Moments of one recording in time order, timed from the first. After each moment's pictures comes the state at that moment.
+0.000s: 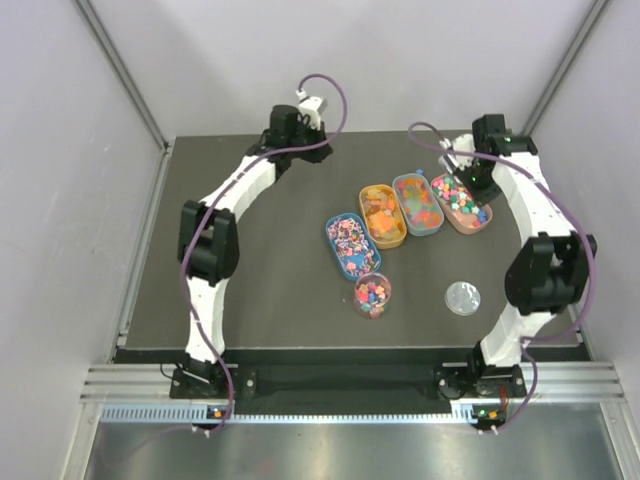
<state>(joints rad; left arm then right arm) -0.34 2.12 1.86 -0.16 0.37 -0.11 0.04 1.72 1.63 -1.10 0.13 -0.49</state>
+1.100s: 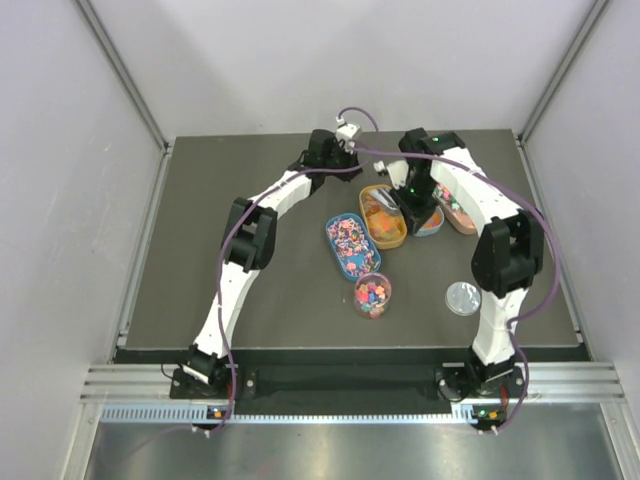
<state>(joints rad) -0.45 2.60 2.20 -0.02 0.41 -0.06 0.35 1.94 1.81 -1.37 -0.15 -0.29</state>
